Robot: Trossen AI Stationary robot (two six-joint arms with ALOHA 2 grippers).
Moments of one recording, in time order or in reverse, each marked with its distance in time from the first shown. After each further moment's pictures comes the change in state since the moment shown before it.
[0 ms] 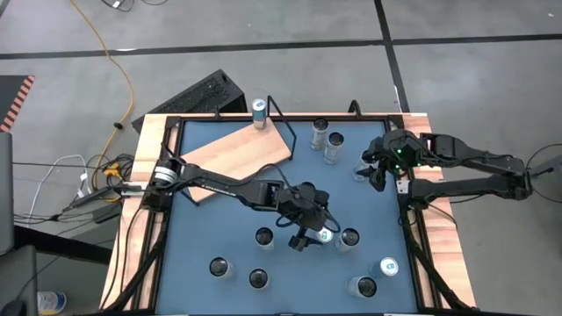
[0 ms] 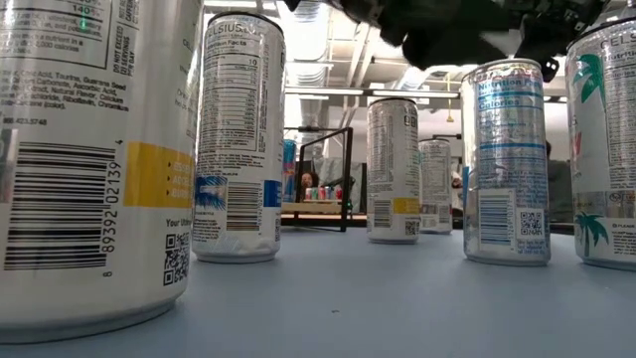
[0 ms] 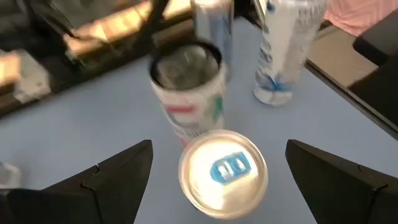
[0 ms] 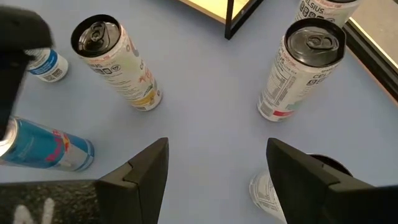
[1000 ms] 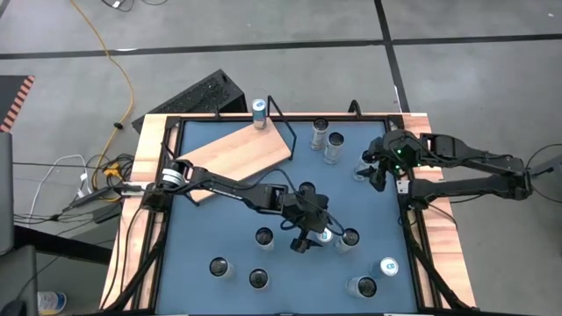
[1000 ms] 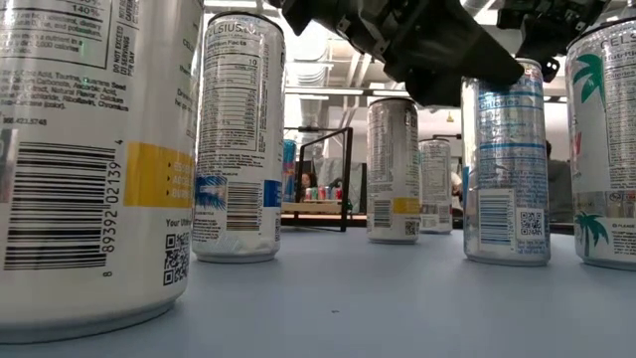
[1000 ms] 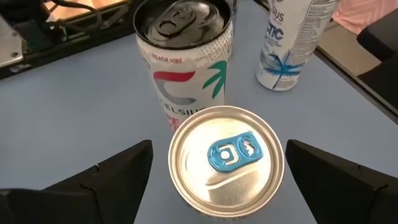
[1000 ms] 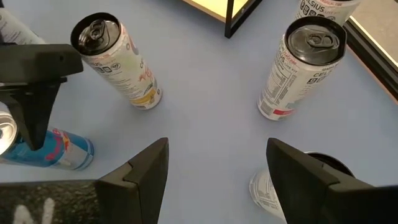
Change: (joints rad) left arm 0.001 0.063 -0.005 0.026 -0.003 -0.049; right arm 0.002 0.000 0.000 -0.004 0.000 0.001
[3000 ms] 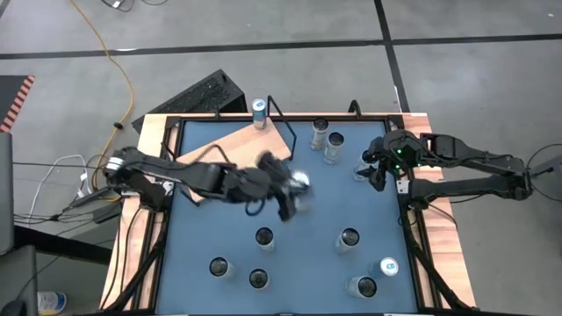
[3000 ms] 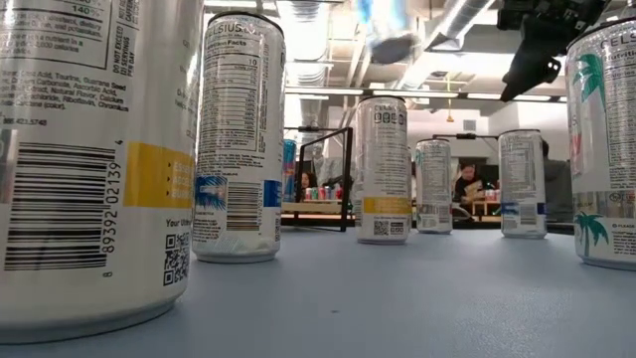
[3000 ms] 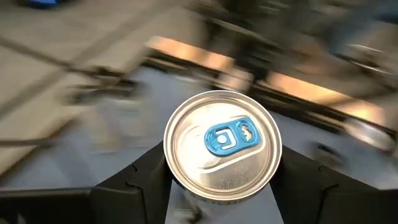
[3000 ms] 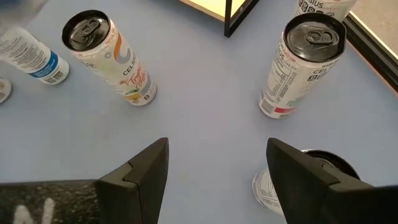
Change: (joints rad) left arm -0.053 -0.484 0.000 -0.349 -0.787 -0.547; right arm 0.000 0.000 0.000 0.000 0.000 0.026
